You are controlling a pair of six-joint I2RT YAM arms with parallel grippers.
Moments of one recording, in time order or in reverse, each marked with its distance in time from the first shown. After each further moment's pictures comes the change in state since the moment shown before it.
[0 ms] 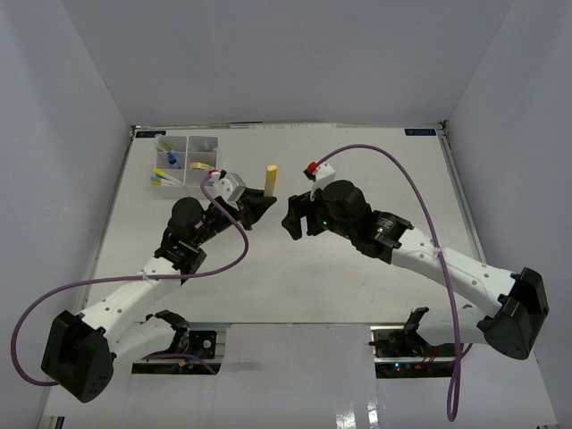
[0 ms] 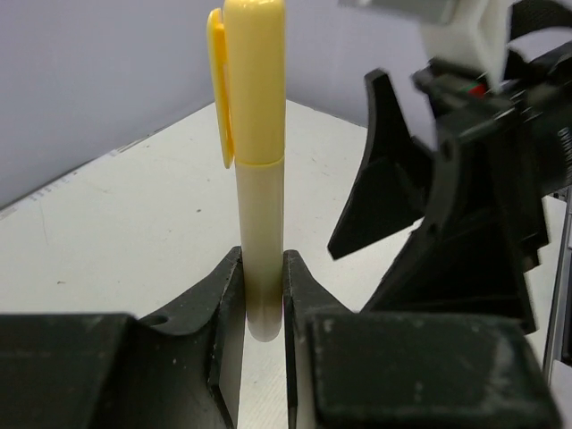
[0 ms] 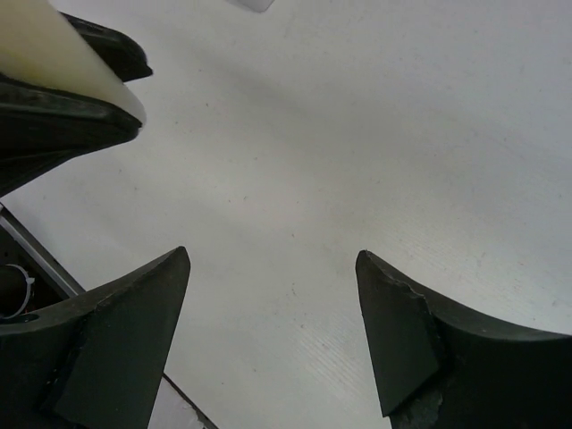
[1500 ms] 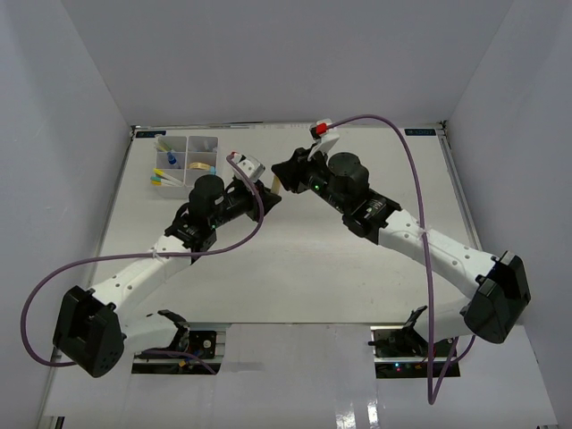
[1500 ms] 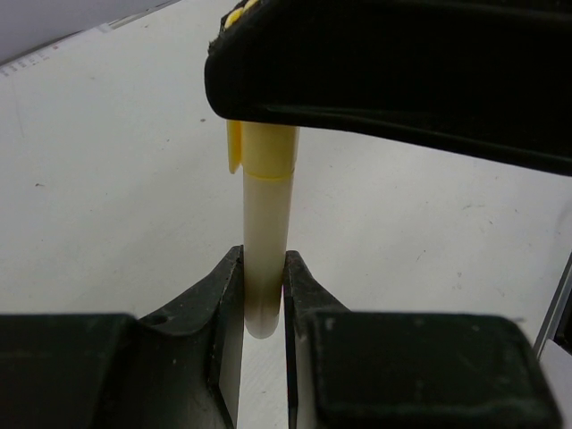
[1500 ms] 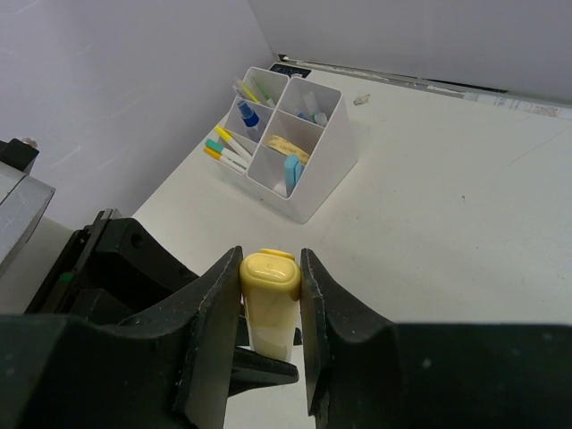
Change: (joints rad) left arm -0.012 0.156 0.201 -0.315 -0.105 -0.009; right arm -0.076 0.125 0.112 0.400 -0.023 0.009
